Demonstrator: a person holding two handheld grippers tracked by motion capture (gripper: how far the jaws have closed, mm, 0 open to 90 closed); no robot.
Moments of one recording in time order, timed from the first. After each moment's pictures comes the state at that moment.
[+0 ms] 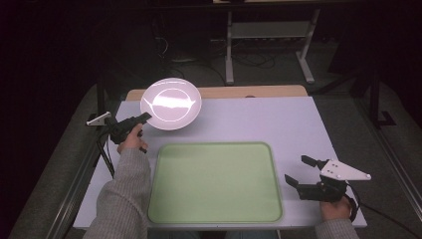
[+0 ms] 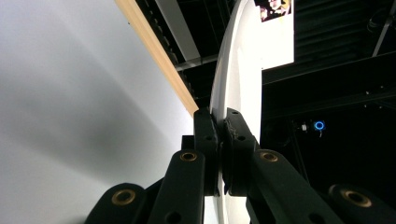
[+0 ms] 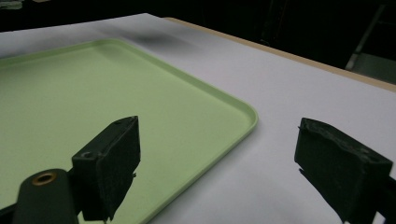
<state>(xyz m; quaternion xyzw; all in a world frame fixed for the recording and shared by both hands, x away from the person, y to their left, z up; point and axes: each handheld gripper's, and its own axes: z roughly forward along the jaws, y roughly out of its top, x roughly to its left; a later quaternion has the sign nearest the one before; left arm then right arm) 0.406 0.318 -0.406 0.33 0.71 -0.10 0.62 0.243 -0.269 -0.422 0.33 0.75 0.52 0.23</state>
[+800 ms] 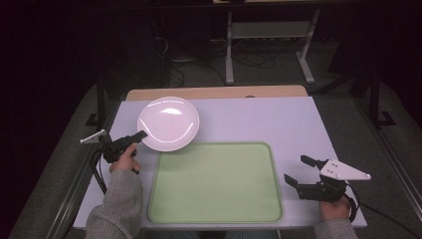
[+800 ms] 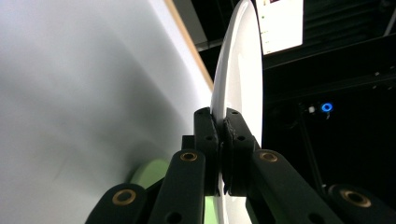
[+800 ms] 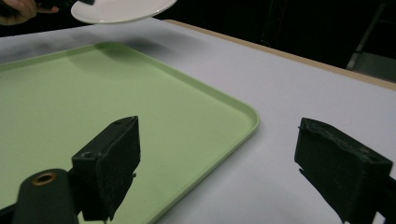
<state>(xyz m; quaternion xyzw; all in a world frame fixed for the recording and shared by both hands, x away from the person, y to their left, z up) 0.359 0.336 -0.433 0.36 0.71 -0.11 0.60 0.243 -0.268 -0.422 0.33 0.75 0.52 0.23</state>
